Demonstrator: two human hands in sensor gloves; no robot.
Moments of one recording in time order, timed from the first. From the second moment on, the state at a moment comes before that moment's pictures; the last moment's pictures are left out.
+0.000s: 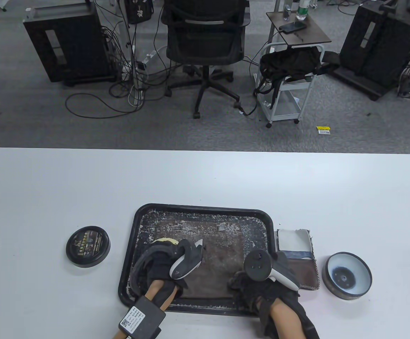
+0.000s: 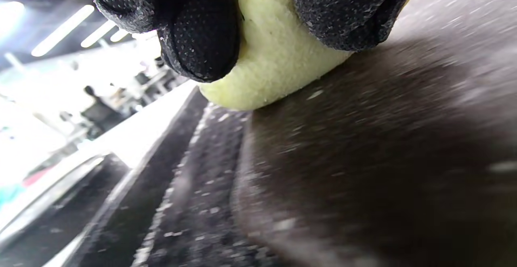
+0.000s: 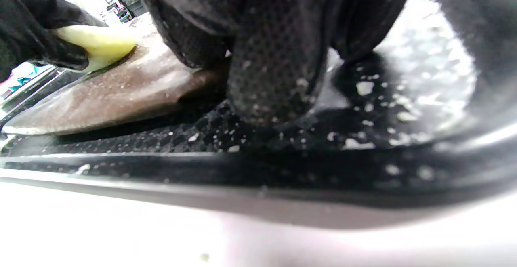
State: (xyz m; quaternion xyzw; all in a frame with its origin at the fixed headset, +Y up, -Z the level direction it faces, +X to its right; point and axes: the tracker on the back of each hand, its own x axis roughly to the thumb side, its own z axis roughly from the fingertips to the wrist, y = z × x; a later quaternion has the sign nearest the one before) left_hand -0.069 -0.727 -0.347 -0.08 0.04 -0.25 0.97; right_hand 0.152 -0.753 -0.329 0.16 0.22 0.95 0.16
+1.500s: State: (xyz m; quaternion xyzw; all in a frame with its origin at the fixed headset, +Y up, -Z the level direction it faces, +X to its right) left_hand -0.035 -0.735 -0.320 -0.05 -0.22 -0.16 0.96; right_hand 0.147 -0.750 -0.330 0.13 0.24 0.95 0.14
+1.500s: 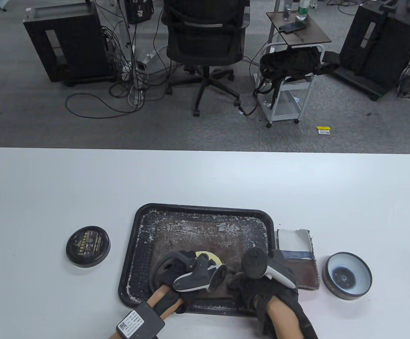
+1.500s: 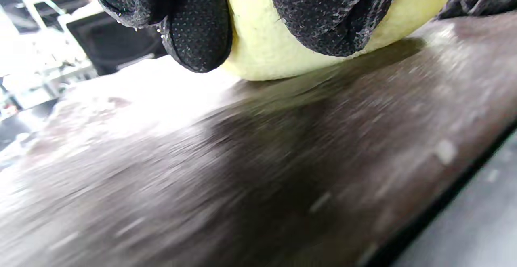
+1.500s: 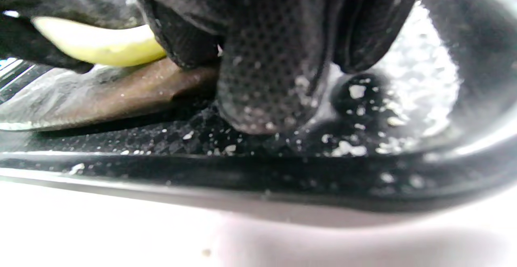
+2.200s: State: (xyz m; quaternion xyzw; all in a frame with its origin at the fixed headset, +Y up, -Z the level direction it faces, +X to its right) left_hand -0.149 -0.737 -0.308 -0.09 -0.13 -0.14 0.98; right_hand 0.147 -0.751 -0.331 0.12 0.23 0.95 0.16
